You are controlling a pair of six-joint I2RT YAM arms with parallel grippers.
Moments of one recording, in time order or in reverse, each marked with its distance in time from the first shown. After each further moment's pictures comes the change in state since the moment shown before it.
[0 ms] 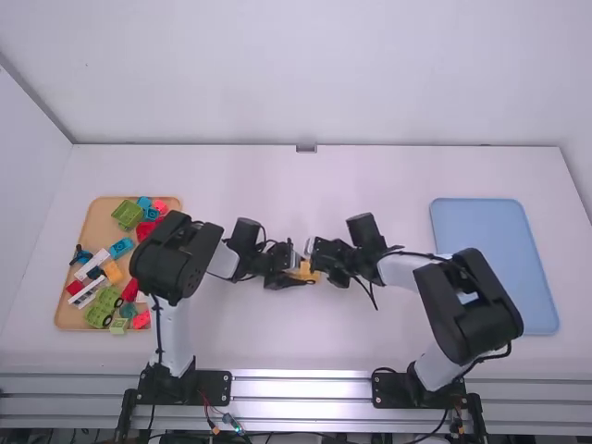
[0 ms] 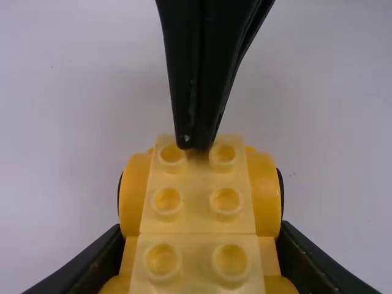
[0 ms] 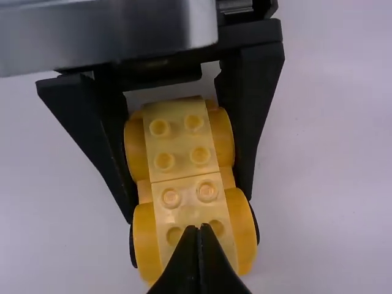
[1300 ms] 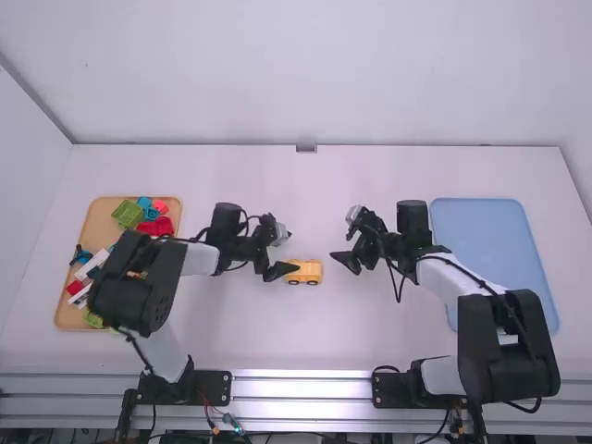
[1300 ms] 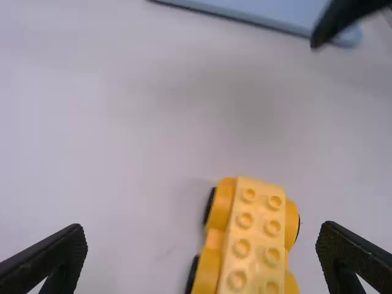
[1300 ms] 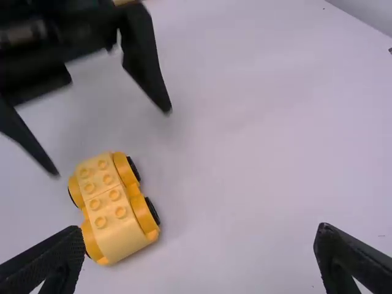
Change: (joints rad) left arm 0.143 -0.338 -0.027 -0.199 -0.025 -0.343; right arm -0.280 -0.230 -0.025 -0.045 -0.169 0.198
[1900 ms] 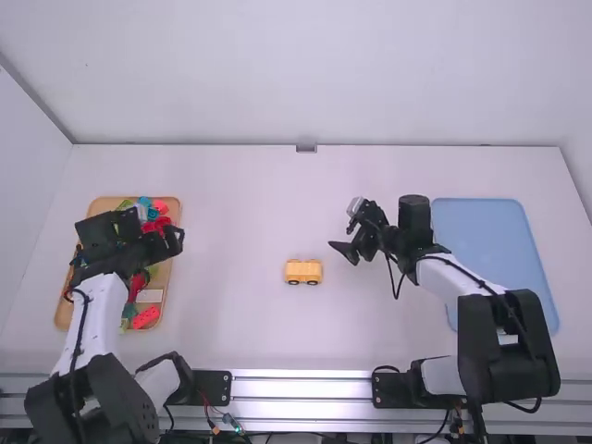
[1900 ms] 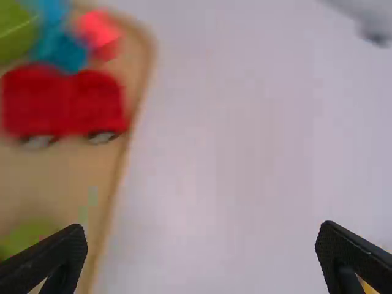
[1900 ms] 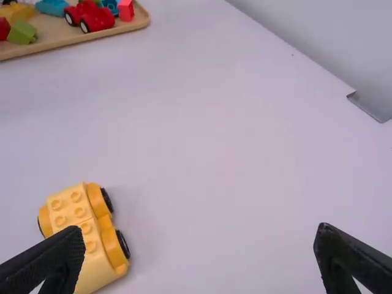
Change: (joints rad) left arm 0.673 -0.571 0.009 -0.704 -0.583 -0.640; right arm 0.000 0.000 -0.005 0.179 0.000 0.061
